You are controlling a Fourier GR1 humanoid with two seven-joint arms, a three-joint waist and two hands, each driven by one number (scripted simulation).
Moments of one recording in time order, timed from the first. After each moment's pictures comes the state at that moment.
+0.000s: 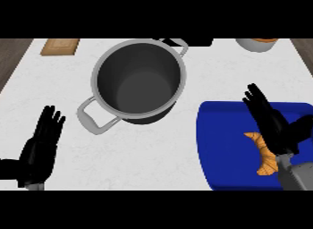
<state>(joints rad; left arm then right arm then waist) 0.08 0.26 -0.07 -1.50 0.41 0.16 -0.16 -0.17 -0.46 0.28 -1.38 -0.48 -0.15 -0.05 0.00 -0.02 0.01</state>
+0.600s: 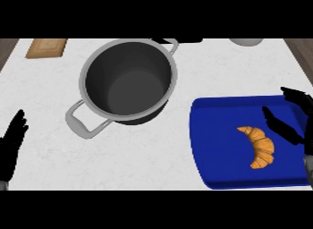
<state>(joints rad) 0.07 0.50 -0.05 -1.39 0.19 0.27 0.08 -0.12 -0.56 0.18 -1.36 -0.12 -0.59 -0.20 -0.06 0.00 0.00</state>
